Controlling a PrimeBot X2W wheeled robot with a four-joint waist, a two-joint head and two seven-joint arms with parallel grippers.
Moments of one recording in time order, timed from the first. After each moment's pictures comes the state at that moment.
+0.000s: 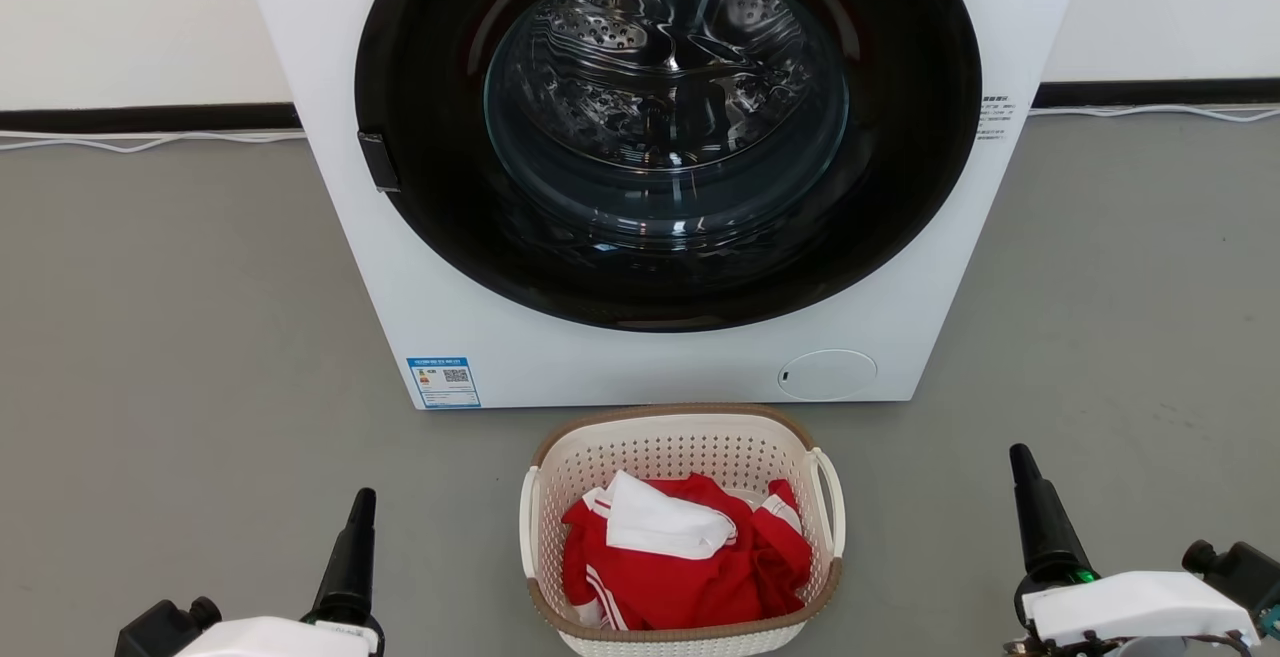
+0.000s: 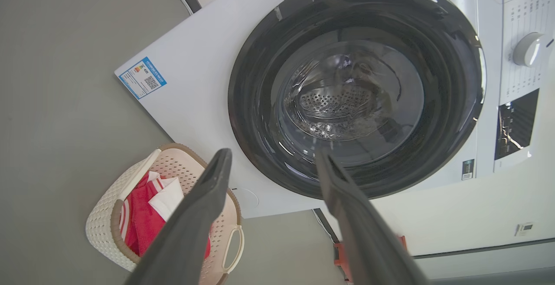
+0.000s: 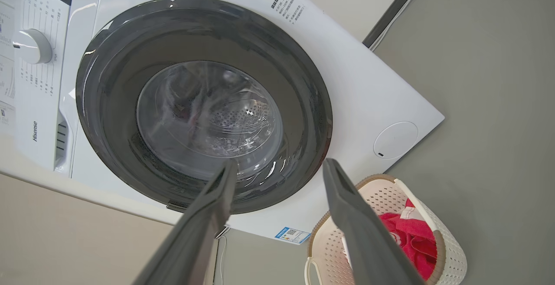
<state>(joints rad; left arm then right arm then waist) 0.02 0.03 0.05 0.28 -1.16 -0.11 -0.02 0.00 -0.03 -0.08 0.24 1.00 0.12 -0.02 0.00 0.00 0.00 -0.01</state>
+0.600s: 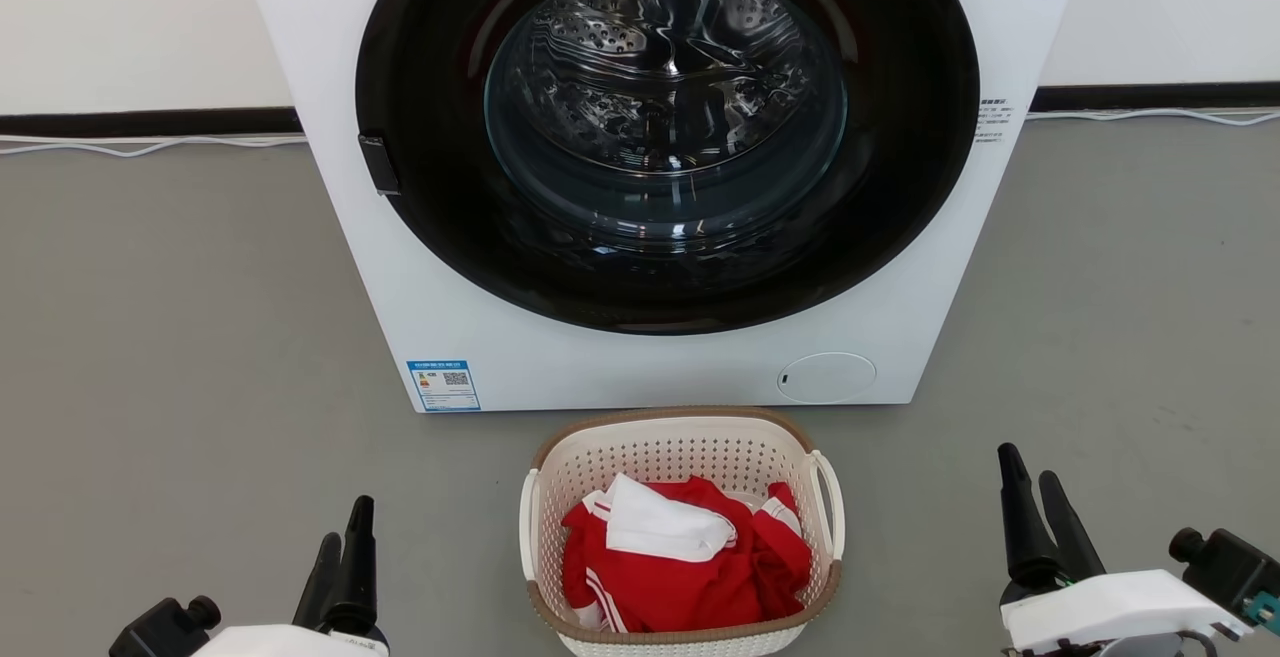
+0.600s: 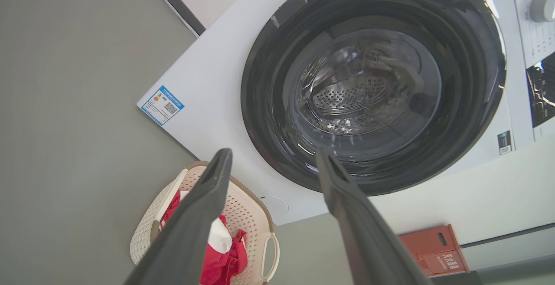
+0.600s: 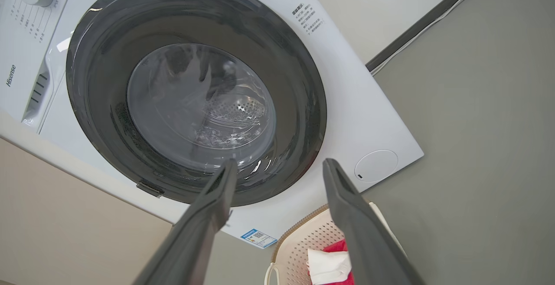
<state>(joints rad) 0.03 0.03 0.05 0.27 -0.97 -0.11 -0.07 0.00 -0.04 -0.07 0.24 0.77 0.12 -0.07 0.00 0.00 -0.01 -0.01</state>
